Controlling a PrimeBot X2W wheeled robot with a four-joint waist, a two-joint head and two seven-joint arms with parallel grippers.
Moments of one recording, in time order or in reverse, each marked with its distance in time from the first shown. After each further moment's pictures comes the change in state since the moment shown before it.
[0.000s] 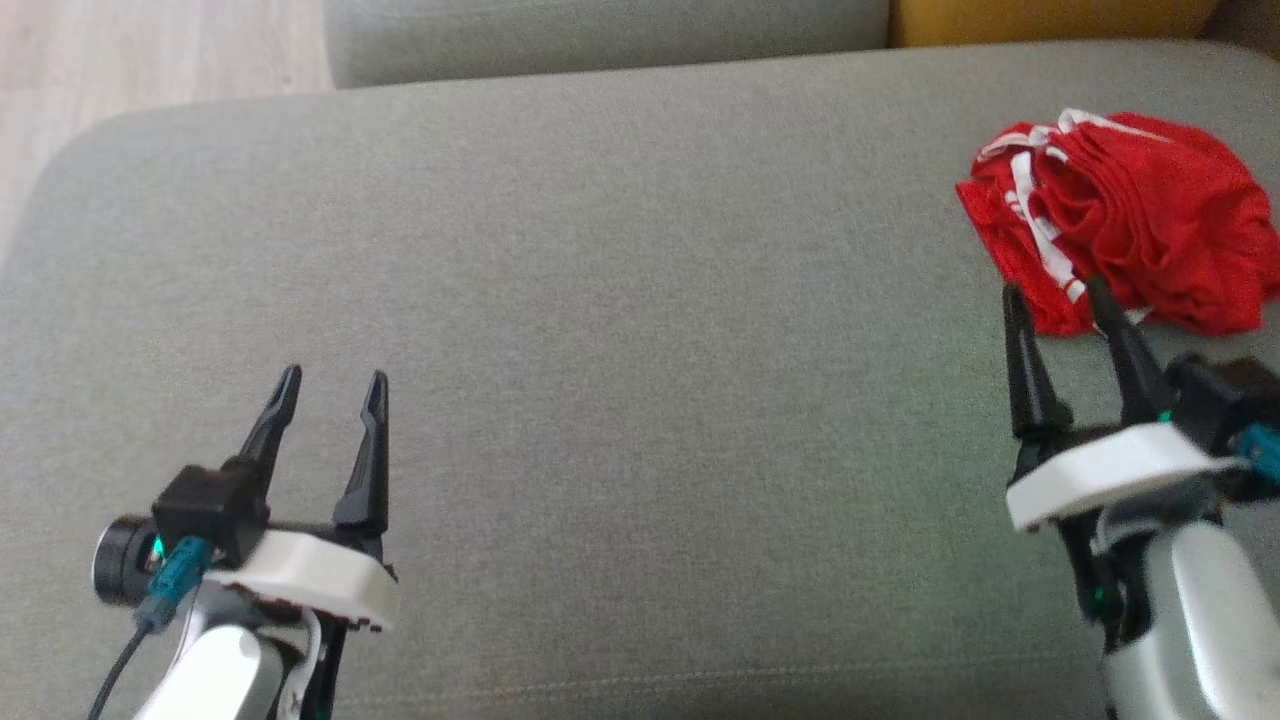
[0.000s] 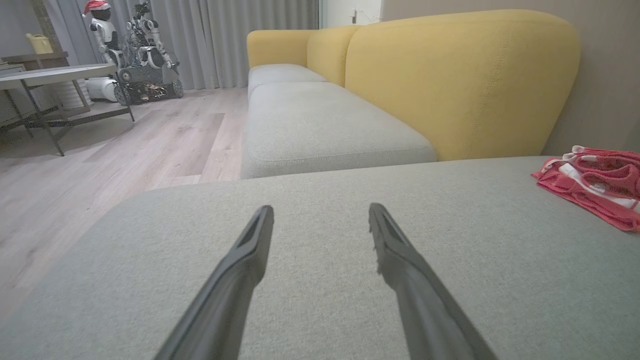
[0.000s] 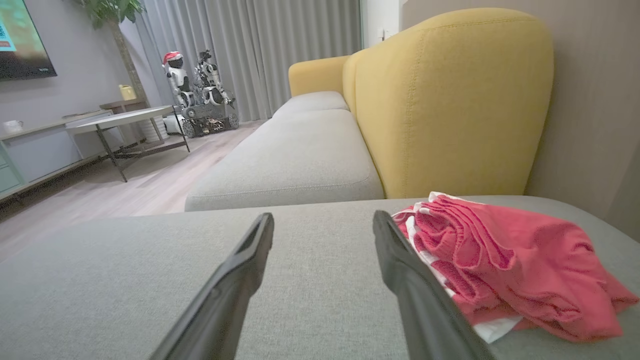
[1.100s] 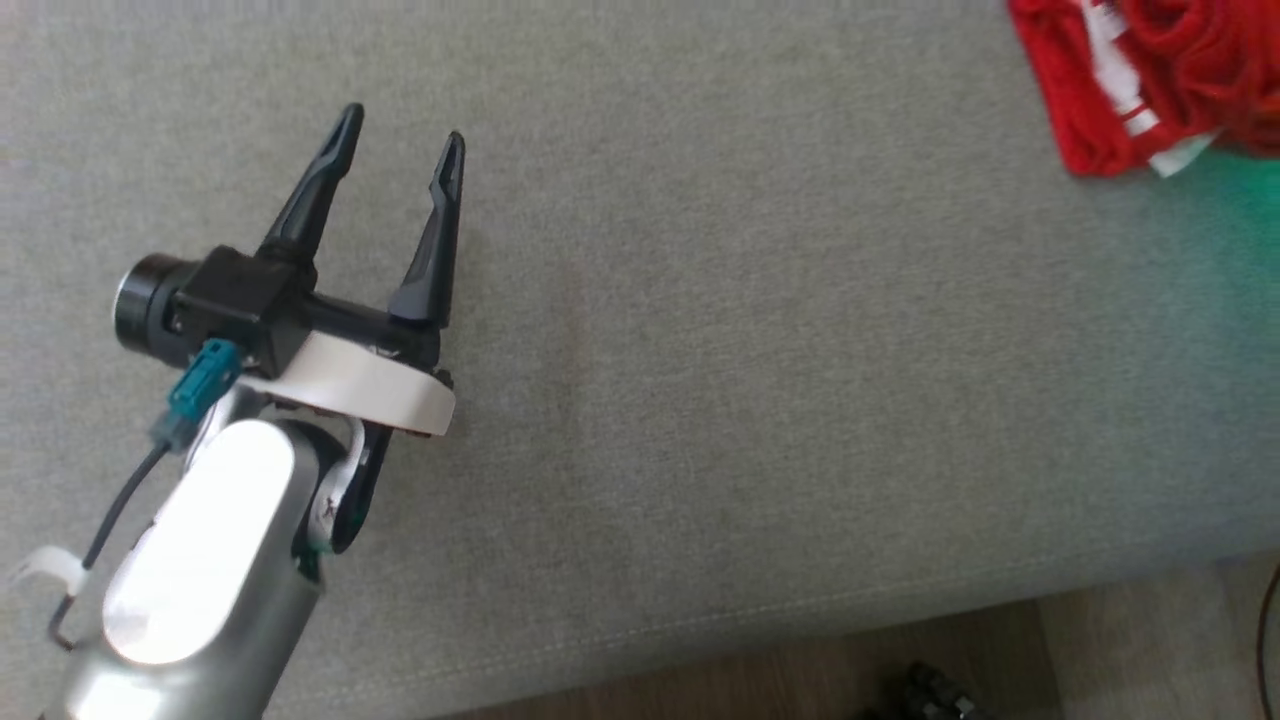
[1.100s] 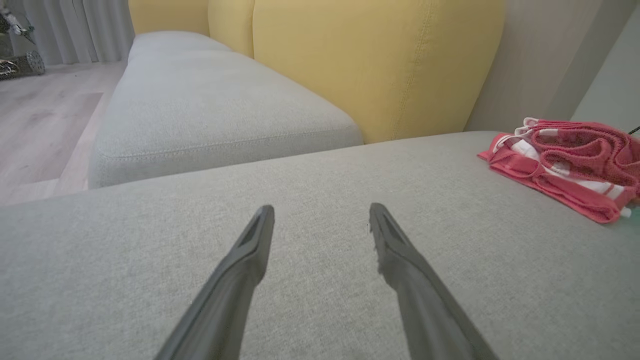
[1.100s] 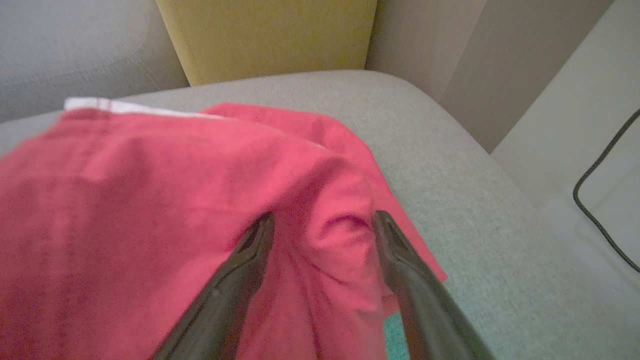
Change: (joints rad) left arm -0.363 -0.058 -0.059 0.013 0.079 -0.103 0.023; right arm -0.847 -0.367 0.222 0.986 0.296 0.000 0.005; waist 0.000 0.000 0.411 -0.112
